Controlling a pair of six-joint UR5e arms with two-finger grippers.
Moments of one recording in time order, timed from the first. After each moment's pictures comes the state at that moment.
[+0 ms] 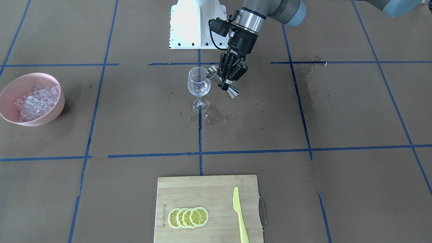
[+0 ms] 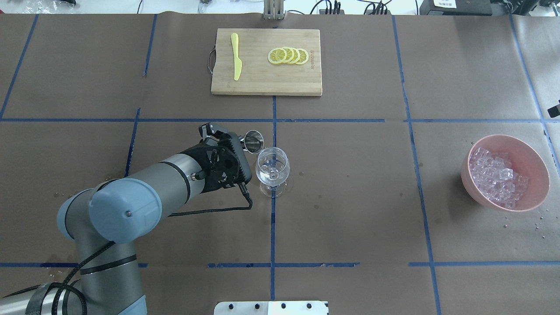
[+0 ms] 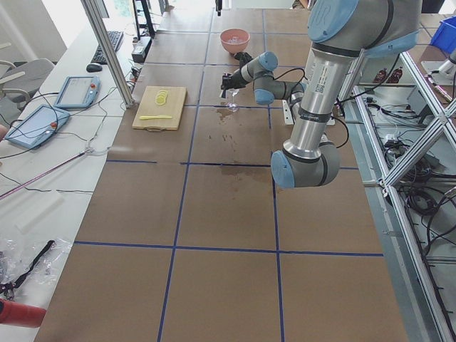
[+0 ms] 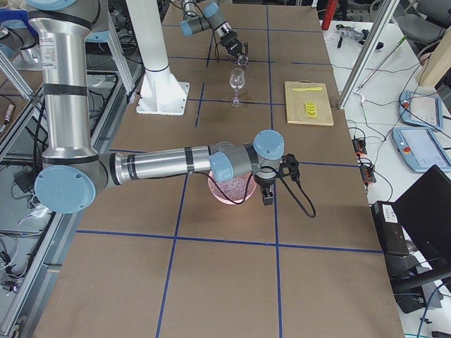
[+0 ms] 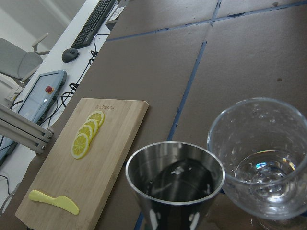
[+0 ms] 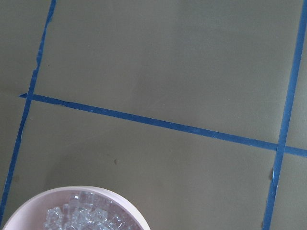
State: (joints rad) left arm -0.35 -2.03 -1.94 -2.07 -1.24 0.07; right arm 1.40 -1.56 1.71 -1.38 2.43 0.17
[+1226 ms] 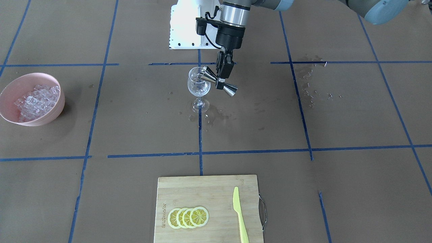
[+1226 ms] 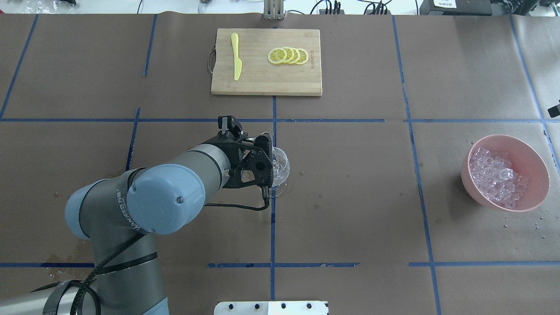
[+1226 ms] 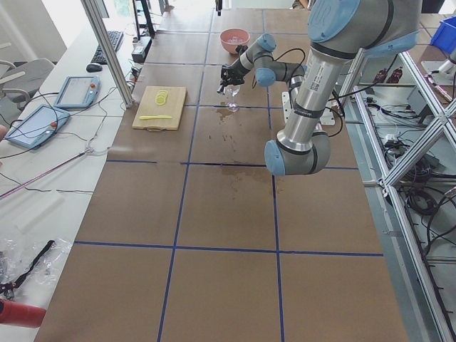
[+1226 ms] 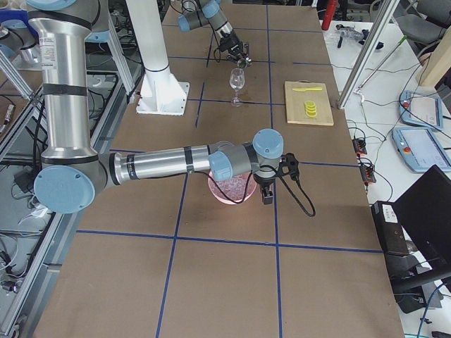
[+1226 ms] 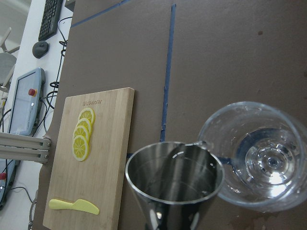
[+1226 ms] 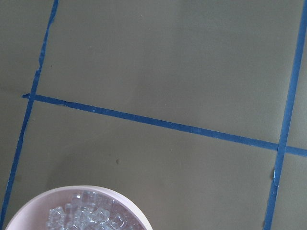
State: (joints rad) left arm -0.36 -2.16 -1.97 -1.71 -1.24 0.29; right arm 1.40 -1.57 1.72 -1.38 2.43 0.17
